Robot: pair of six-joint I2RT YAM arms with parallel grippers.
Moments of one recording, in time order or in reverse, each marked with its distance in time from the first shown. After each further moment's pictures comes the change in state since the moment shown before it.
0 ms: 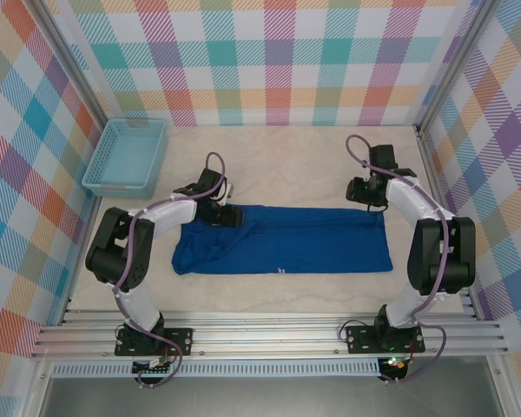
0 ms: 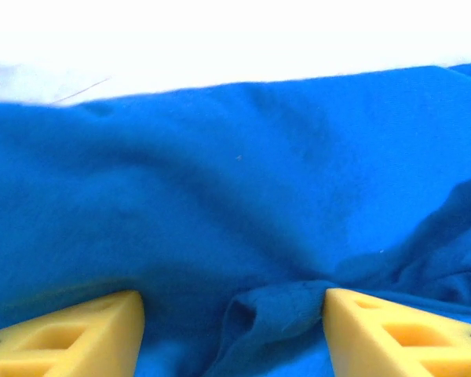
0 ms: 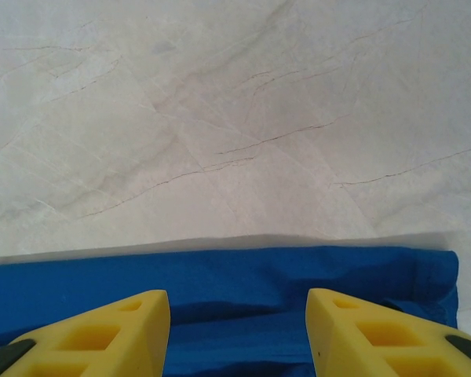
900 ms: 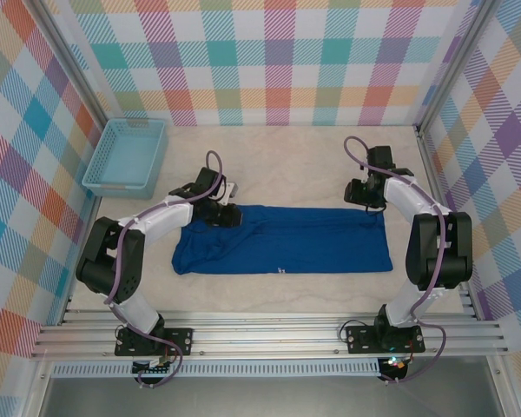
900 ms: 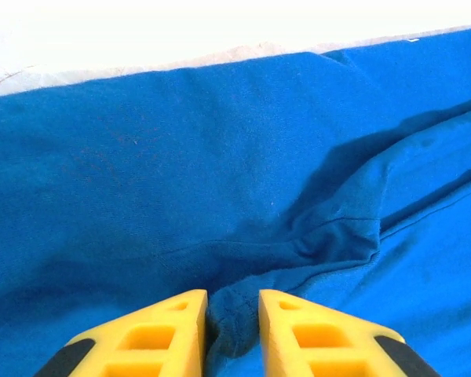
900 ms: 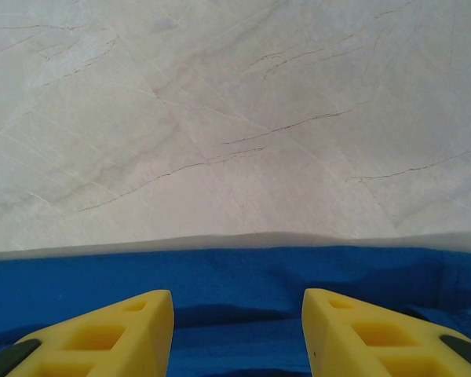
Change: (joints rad) left arm -0.022 -0.104 -0.029 -0.031 0.086 -0.010; right arm 0.001 0.035 0.003 0.000 -0.022 0.000
